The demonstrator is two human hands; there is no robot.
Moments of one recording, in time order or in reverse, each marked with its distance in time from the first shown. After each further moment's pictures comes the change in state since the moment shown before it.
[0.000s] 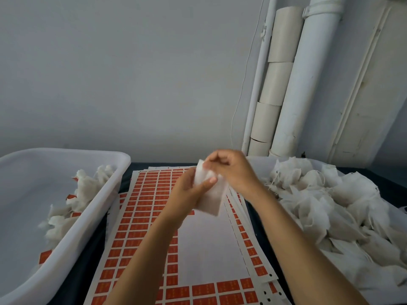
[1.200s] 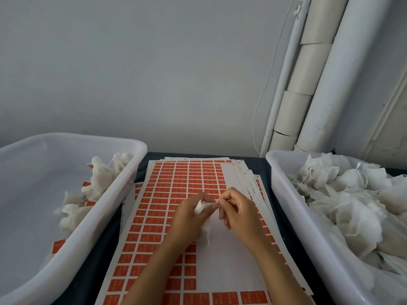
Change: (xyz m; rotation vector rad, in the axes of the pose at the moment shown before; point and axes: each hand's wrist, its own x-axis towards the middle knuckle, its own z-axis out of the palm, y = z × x) left_hand -0.017 -0.078 -0.029 0.388 0.122 0.058; right_hand -0.055 0.092 0.065 -0.149 0.065 0.073
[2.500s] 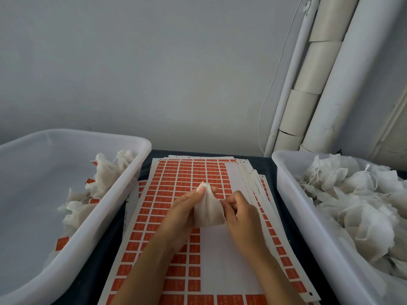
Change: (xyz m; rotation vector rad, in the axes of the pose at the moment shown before) left_hand -0.004 0.013 -0.022 -0.786 -0.117 -0.345; right_hand -0.006 0.000 0.016 -0.236 0.124 0.058
